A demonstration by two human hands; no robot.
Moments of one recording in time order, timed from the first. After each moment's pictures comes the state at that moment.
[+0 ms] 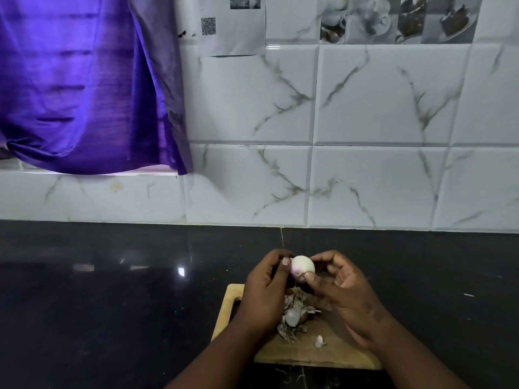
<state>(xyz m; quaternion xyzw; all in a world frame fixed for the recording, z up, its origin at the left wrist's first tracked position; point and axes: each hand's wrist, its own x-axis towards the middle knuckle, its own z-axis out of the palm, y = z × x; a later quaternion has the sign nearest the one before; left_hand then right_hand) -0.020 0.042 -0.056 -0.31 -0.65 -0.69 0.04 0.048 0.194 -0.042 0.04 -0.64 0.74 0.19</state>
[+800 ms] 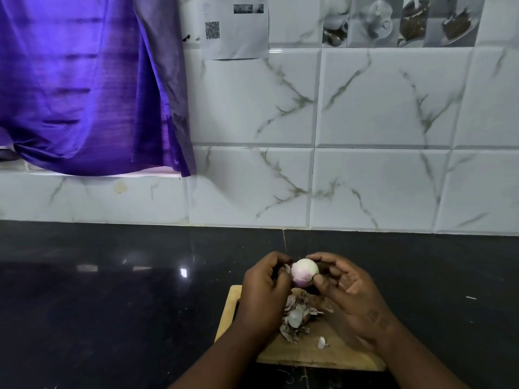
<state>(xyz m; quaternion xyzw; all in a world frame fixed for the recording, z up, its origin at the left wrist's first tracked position) -0.019 0.037 -0.055 -0.28 -0.70 -0.64 0.13 0.051 0.199 -0.045 0.09 -0.66 0.71 0.23</state>
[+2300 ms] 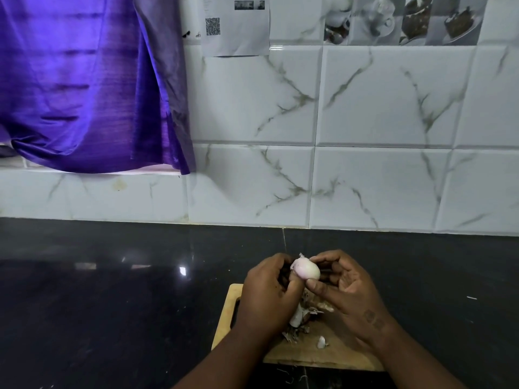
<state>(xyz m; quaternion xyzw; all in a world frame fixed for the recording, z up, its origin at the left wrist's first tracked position) -0.016 0.037 -0.057 -0.33 -0.75 -0.53 0.22 0.042 0.200 -0.052 0.11 -0.69 0.66 0.27</state>
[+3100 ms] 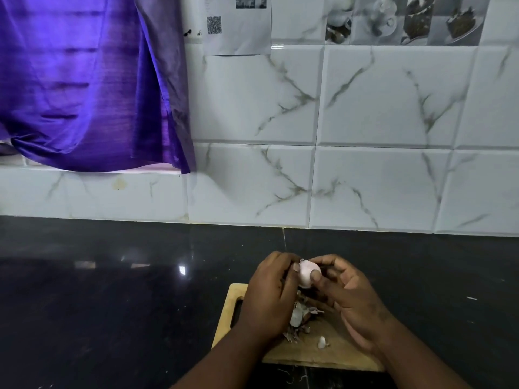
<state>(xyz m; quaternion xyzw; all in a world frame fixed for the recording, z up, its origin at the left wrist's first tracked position) -0.022 0.040 -0.060 -0.37 -0.74 -0.52 0.21 0.045 0.196 -0.045 0.04 -0.63 0.76 0.18</state>
